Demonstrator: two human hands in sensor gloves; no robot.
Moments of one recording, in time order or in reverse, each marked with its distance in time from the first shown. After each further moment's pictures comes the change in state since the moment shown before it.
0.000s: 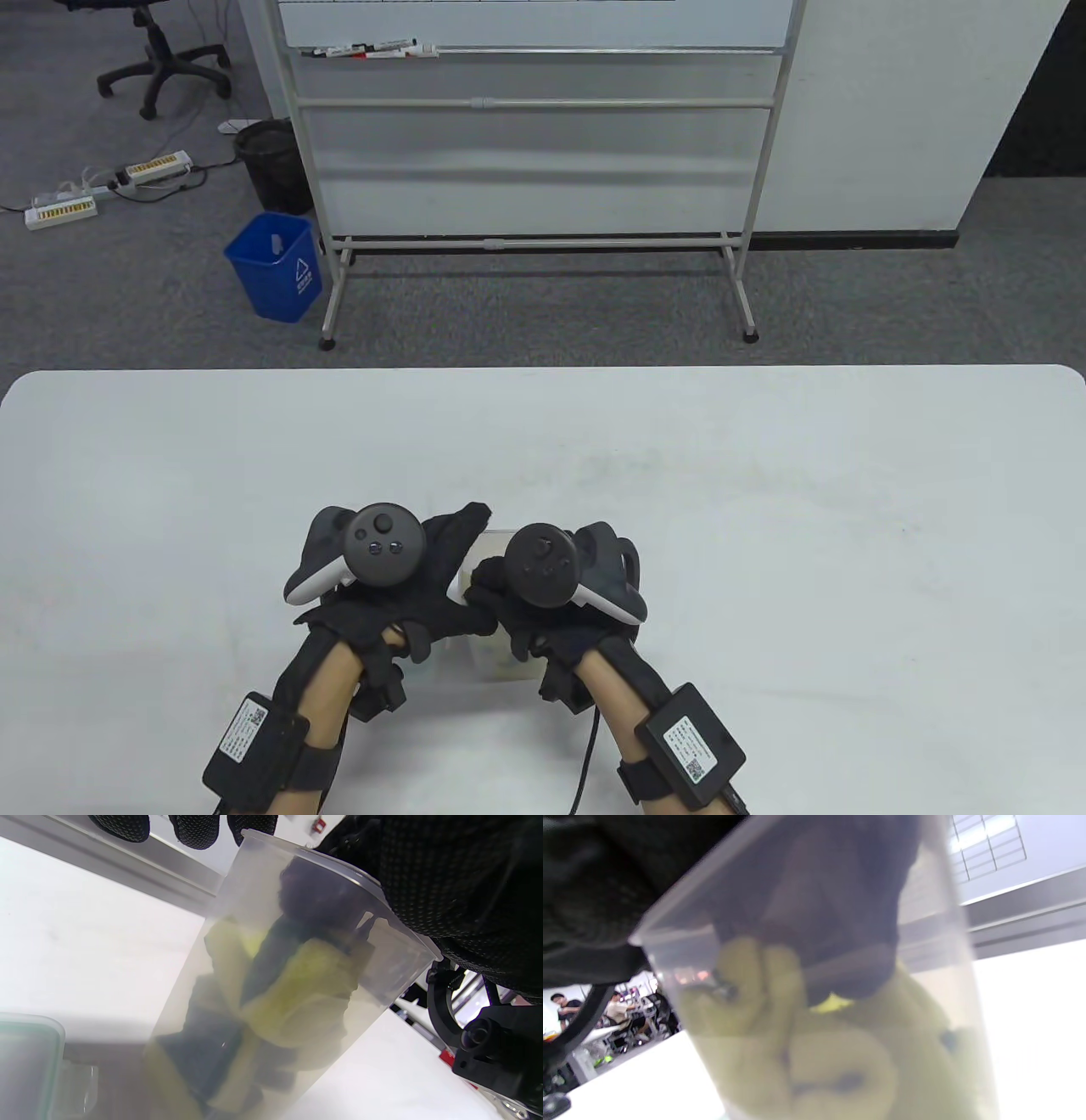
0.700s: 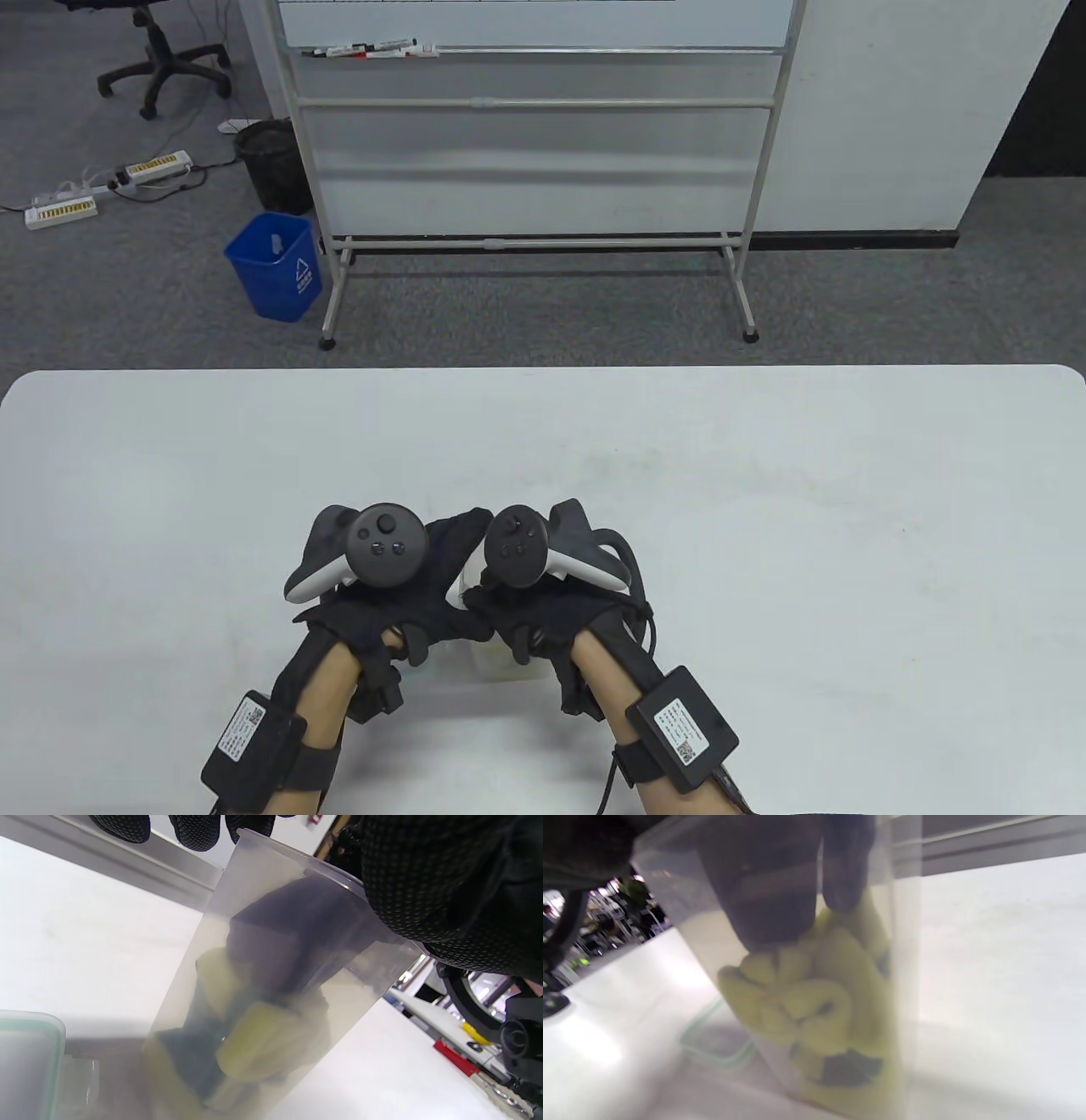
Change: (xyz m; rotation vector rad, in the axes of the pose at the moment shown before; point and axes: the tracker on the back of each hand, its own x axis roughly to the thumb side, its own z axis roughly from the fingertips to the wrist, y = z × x) left_hand 0.002 0.000 0.000 -0.028 -0.016 -0.010; right_hand 0.001 0.009 -0.016 0.402 0.107 0.094
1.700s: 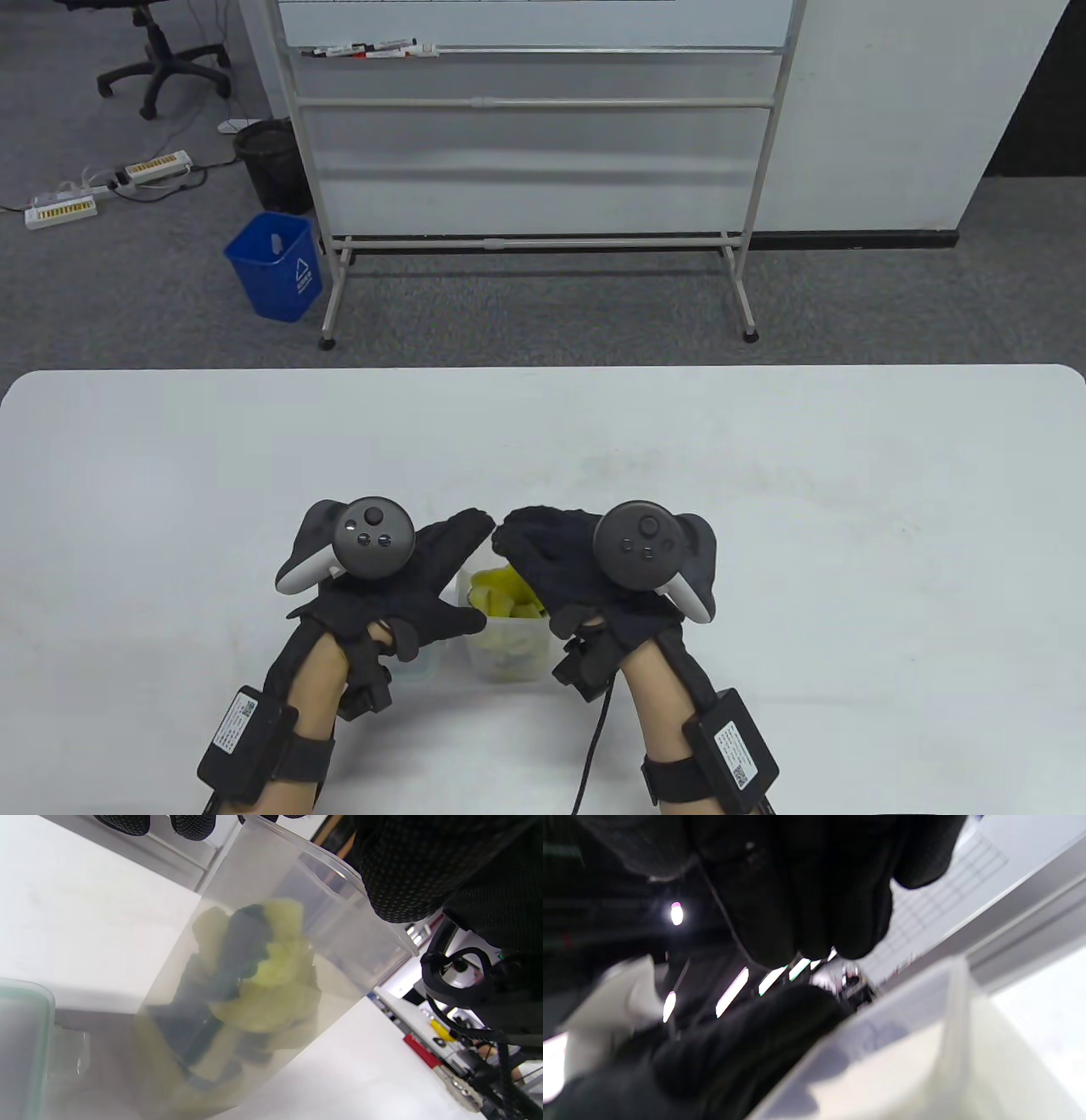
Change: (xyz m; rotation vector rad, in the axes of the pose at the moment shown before) left_hand -0.015 -0.002 -0.002 -0.063 -0.049 0.100; right_hand -0.046 -0.036 0.061 -0.708 -0.176 -0.500
